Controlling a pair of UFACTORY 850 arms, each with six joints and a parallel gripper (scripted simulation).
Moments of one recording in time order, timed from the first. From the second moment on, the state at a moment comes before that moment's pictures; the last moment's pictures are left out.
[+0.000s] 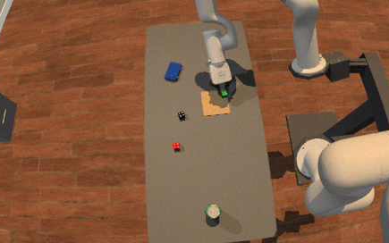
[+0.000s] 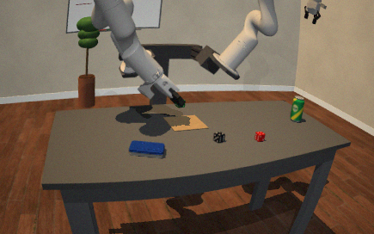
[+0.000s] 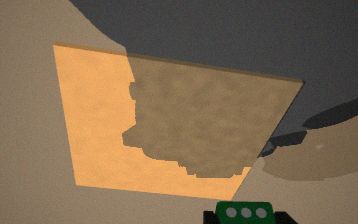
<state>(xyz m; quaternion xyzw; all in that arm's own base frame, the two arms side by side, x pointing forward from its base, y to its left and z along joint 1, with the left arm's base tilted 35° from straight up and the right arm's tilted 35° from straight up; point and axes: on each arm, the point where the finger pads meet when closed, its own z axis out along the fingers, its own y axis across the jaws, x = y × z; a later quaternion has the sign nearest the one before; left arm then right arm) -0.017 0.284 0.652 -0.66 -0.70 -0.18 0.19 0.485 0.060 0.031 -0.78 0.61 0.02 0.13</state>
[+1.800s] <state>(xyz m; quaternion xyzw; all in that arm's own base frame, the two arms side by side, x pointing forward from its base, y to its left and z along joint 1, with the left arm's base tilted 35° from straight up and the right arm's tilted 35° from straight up) -0.017 0.284 0.652 -0.66 -0.70 -0.18 0.19 0.497 0.037 -0.008 -0.78 0.61 0.02 0.13</state>
